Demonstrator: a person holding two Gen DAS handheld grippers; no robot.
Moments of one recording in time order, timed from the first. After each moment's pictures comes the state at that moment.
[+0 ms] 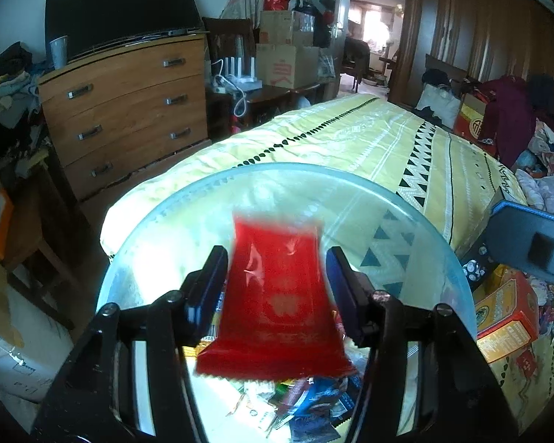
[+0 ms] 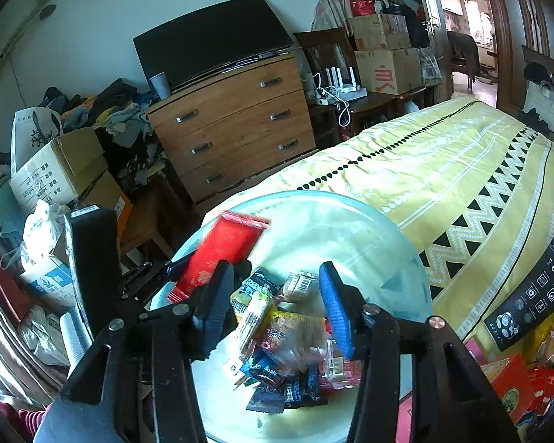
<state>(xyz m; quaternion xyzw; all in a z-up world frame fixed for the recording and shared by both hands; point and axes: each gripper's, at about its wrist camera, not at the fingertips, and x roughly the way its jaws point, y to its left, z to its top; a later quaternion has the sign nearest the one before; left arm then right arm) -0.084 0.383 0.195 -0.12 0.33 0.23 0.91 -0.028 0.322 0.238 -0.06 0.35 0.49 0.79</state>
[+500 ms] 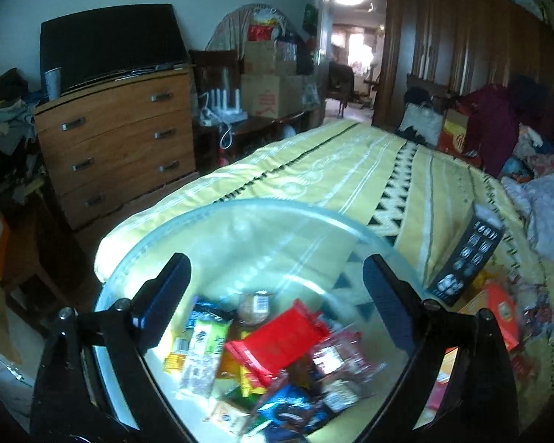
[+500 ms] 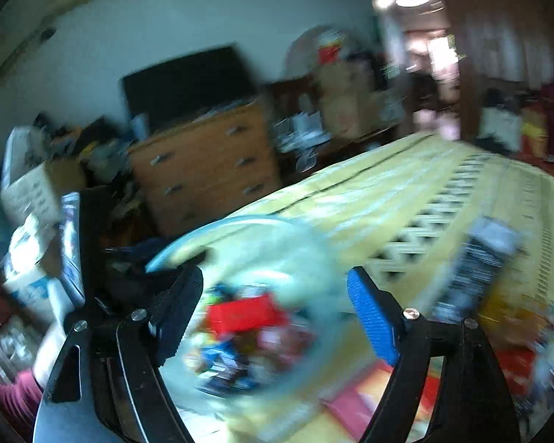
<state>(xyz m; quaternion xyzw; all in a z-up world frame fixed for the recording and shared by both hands) -0.090 0.350 0.227 -0.10 0.27 0.21 0.93 -0.049 0.161 0.239 -0.01 0.26 0.40 0.88</state>
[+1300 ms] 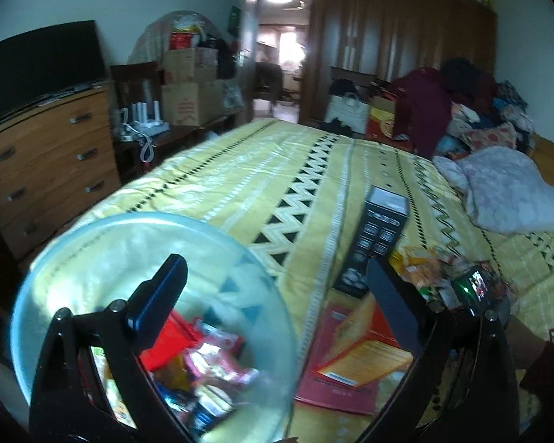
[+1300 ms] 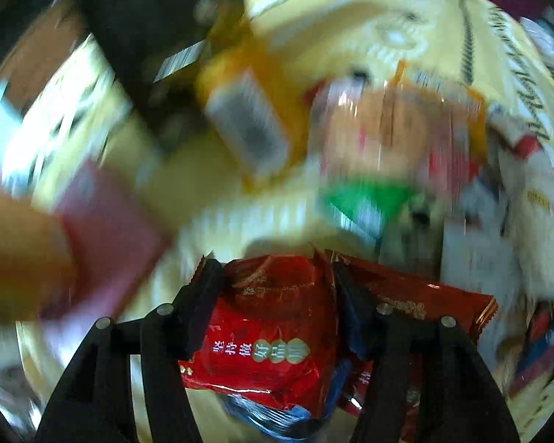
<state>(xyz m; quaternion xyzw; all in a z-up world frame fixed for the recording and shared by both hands) -0.053 0.240 0.231 -0.08 0.28 0.08 0.95 0.142 0.020 -0.006 -0.11 0.59 0.27 0.75</state>
